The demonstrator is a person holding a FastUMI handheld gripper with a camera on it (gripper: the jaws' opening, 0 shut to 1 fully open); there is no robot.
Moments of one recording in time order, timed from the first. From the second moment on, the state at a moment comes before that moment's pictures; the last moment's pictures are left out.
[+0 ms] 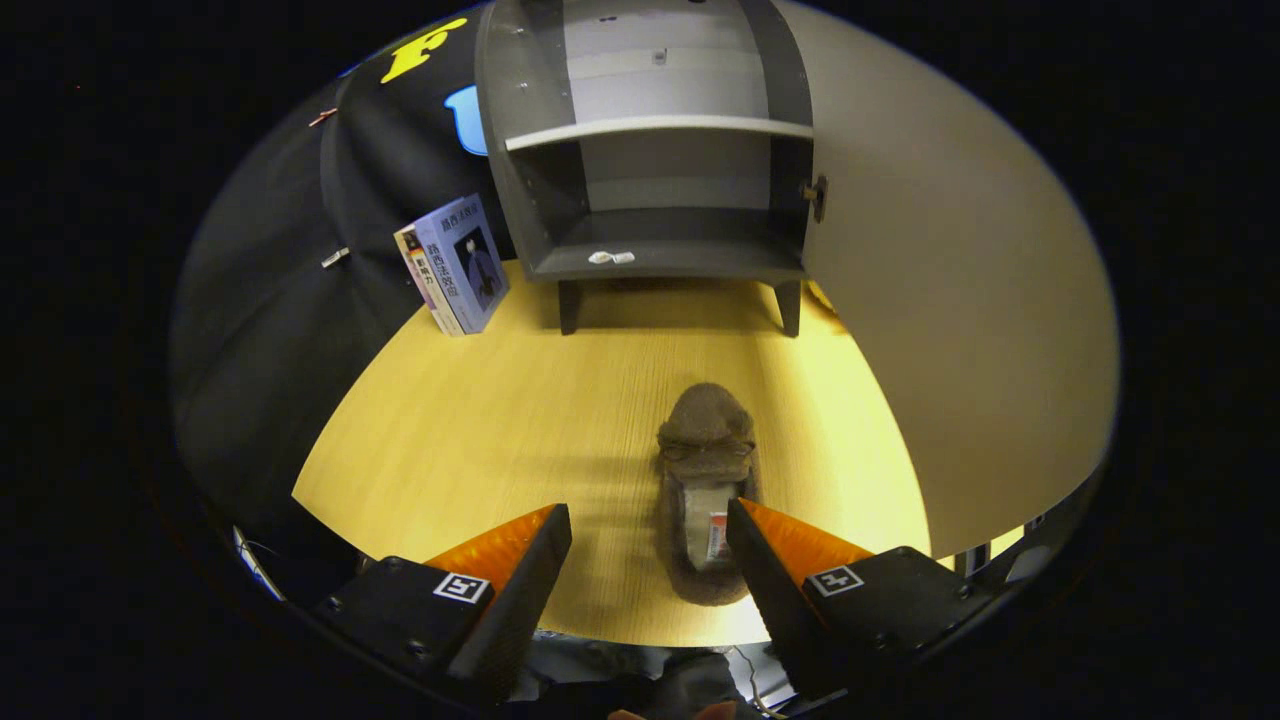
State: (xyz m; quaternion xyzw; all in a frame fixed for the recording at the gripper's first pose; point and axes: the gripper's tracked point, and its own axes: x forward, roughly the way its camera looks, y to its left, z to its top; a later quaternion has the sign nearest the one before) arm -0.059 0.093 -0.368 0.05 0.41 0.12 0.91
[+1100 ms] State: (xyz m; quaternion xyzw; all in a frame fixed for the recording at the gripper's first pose) arm 0.040 0.092 -0.440 0.06 0.37 0.04 0.93
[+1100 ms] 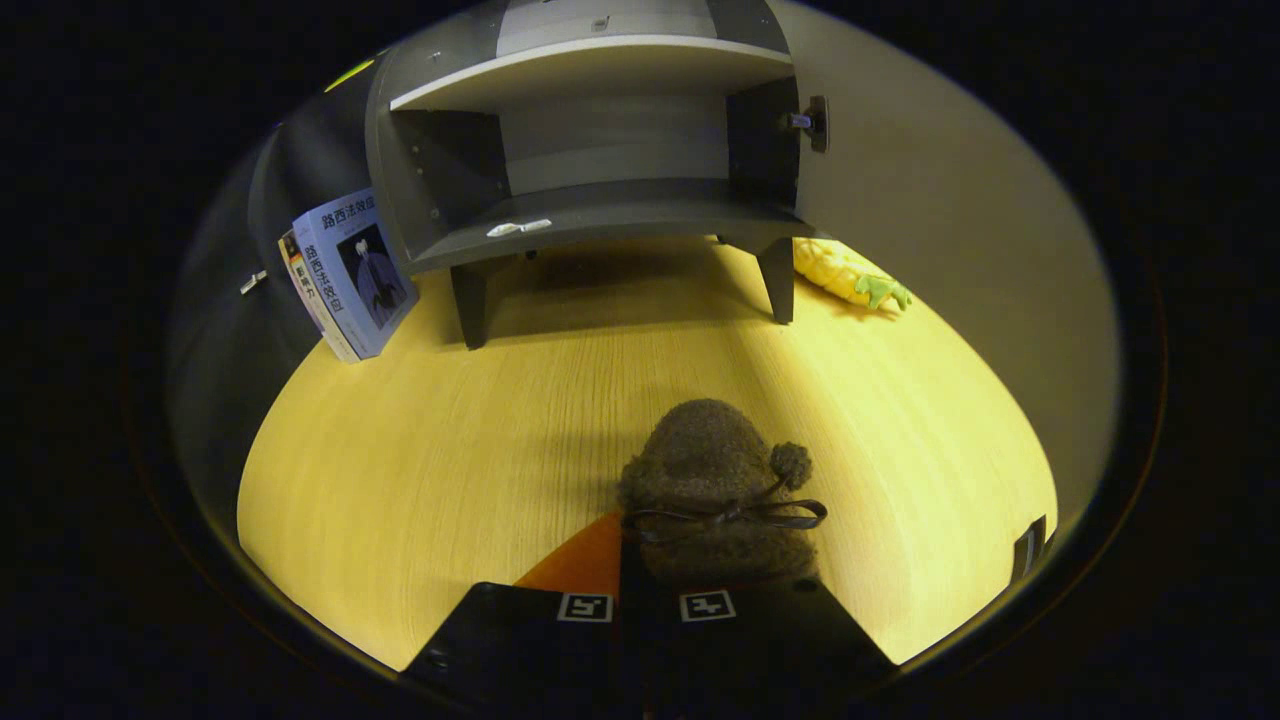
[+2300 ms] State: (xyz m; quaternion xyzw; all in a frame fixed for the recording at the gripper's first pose) arm 0.117 0.116 -0.075 0.08 0.18 0.09 0.98
